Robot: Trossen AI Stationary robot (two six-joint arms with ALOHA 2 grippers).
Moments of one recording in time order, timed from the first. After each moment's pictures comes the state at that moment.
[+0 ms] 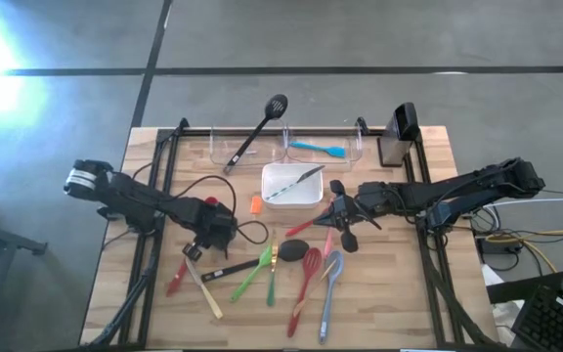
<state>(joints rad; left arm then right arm) -0.15 1.42 0.67 -0.71 0.01 0.43 0.10 1.21 0.70 0.13 -0.05 0.07</state>
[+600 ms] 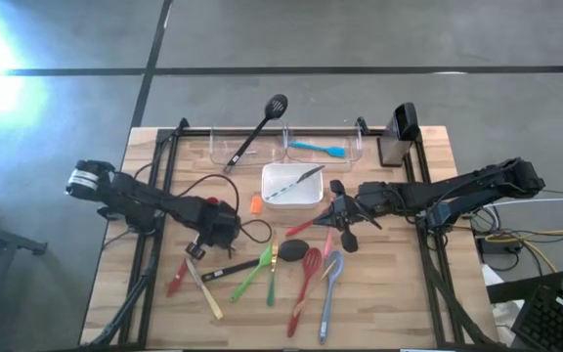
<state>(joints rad) -0.15 1.42 0.73 -0.75 -0.01 0.43 0.10 1.21 0.70 0.14 -0.05 0.07</state>
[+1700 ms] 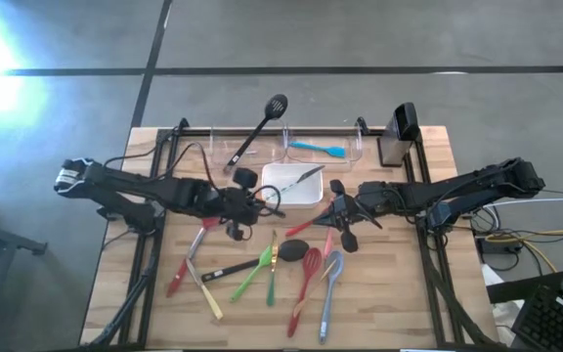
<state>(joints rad) -0.14 1.30 1.08 -0.47 -0.39 0.51 0.10 1.21 0.70 0.15 -0.05 0.08</state>
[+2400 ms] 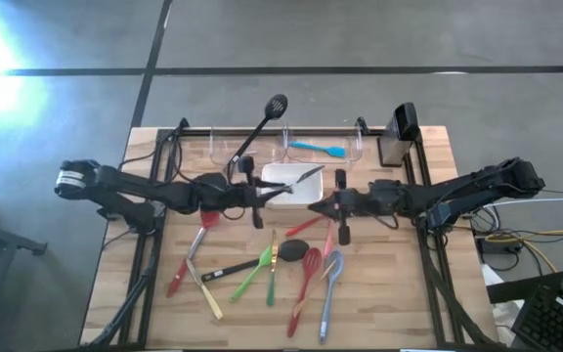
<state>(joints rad) -0.02 1.30 0.74 0.57 -0.26 0.49 0.10 1.21 0.63 0.51 0.11 -0.03</state>
